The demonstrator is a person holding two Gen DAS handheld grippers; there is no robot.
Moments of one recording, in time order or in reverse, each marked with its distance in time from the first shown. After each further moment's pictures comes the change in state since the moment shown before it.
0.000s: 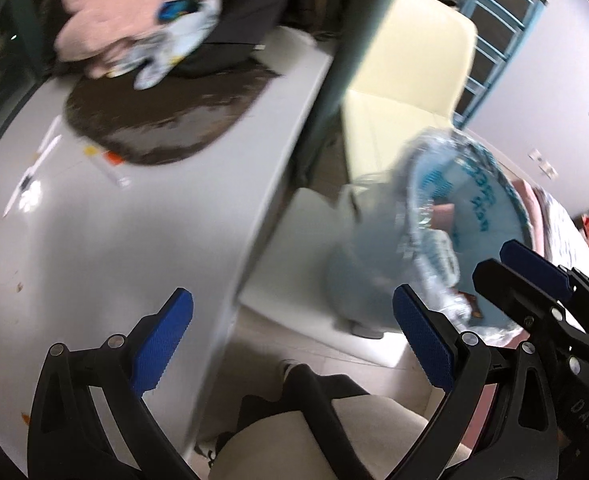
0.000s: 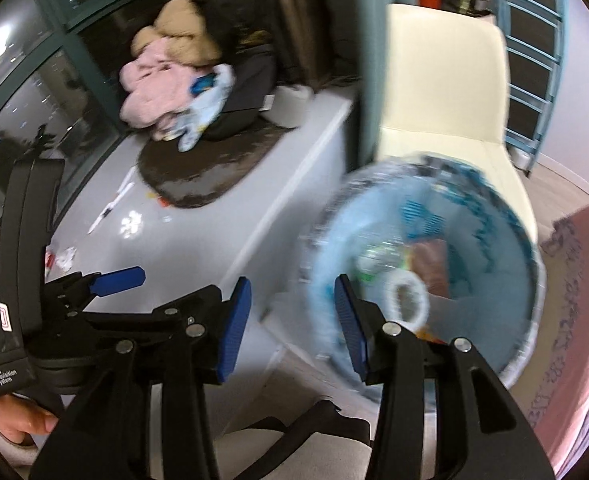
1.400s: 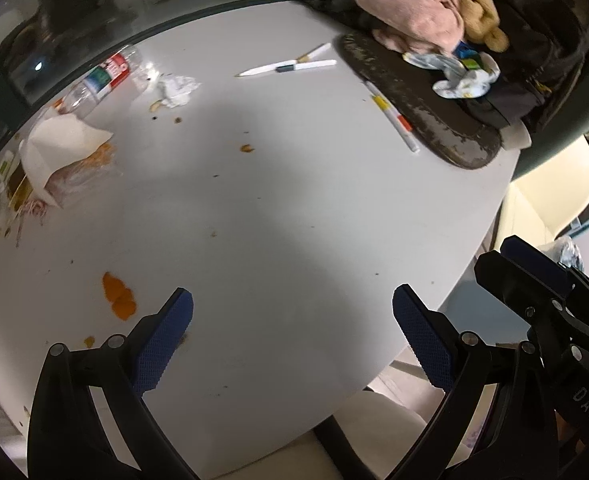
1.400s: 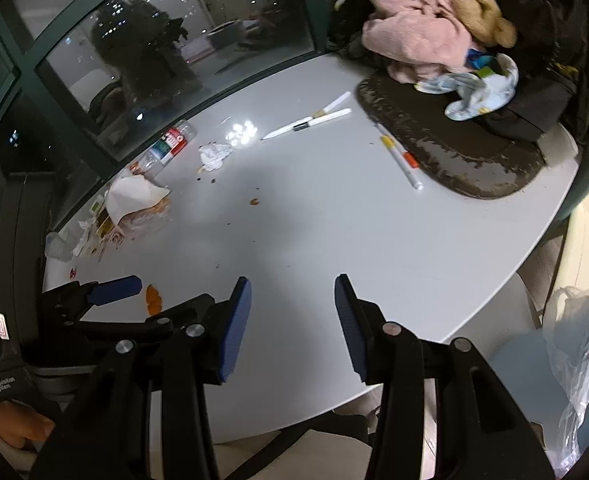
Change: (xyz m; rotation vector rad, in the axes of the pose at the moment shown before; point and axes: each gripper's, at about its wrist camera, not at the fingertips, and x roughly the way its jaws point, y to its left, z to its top) left arm -0.104 0.252 -0.148 -0.550 -0.038 0.229; right arm 0.052 0.273 -0.037 -0.449 0.168 0.310
